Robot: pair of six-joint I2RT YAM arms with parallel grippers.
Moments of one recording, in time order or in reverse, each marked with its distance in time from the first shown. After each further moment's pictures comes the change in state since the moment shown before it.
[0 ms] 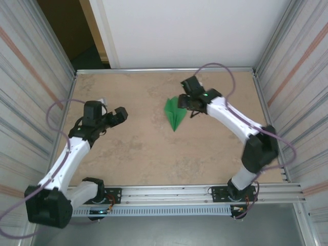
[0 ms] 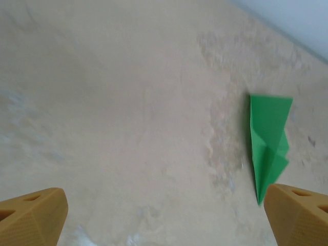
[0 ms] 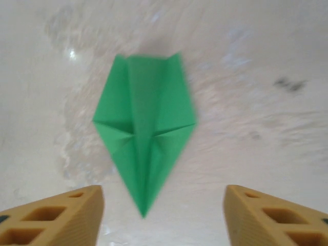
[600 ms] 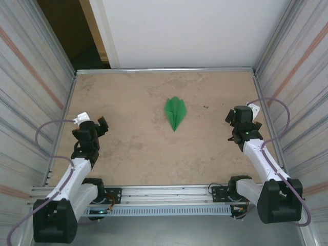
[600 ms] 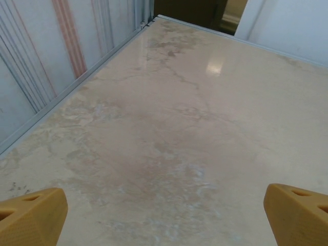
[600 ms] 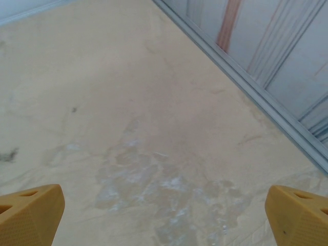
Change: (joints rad) left arm 0.137 -0.129 -0.446 0.526 -0.467 0.259; right arm -0.482 -0.538 -0.797 0.512 0.254 -0.200
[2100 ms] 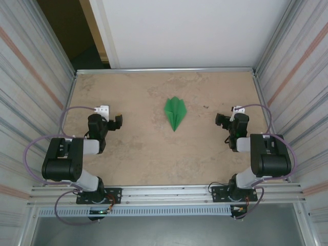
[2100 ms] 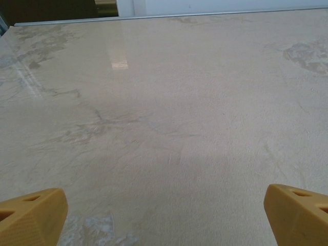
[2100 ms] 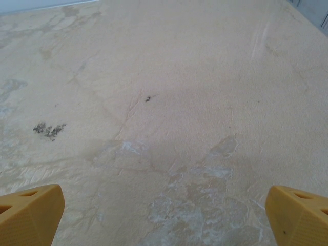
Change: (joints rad) left arm 0.006 0.628 0.047 0.632 0.398 0.320; right arm -0.108 0.475 -0.214 0.913 -0.435 -0.270
